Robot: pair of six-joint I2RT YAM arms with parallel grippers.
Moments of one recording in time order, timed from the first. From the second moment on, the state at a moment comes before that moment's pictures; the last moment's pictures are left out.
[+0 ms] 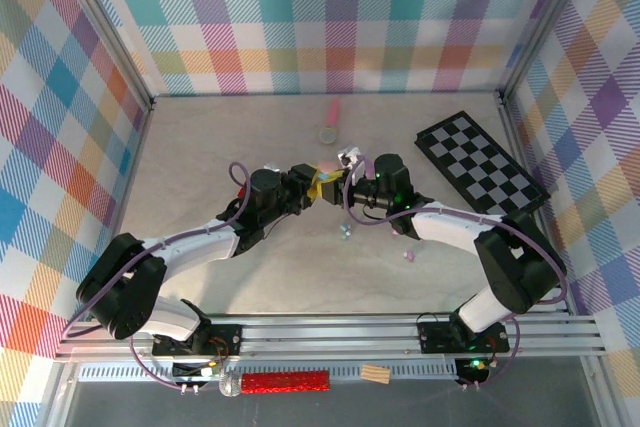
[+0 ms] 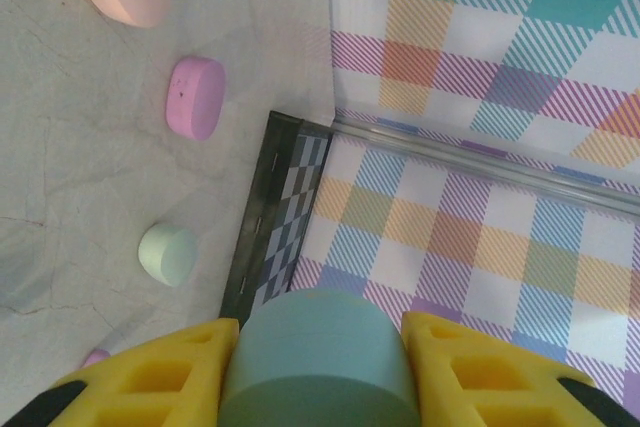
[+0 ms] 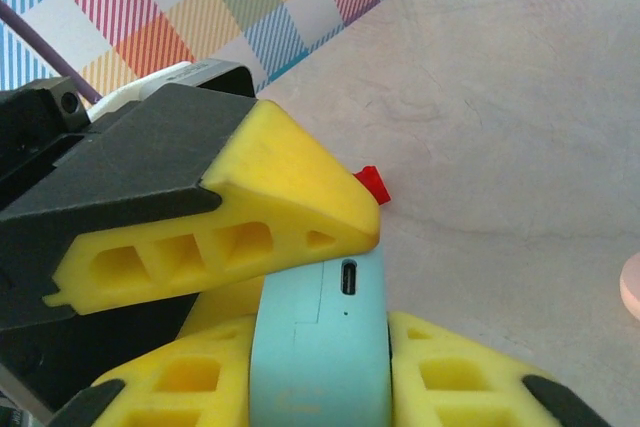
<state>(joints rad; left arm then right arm) -0.66 1.41 0.67 0.46 0.07 -1.72 0.63 1.54 0.76 0.50 -0.51 0.28</state>
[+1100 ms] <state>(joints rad) -0.53 1.30 0.65 0.69 0.54 -0.13 0.26 1.30 0.89 0.19 -1.16 1.01</state>
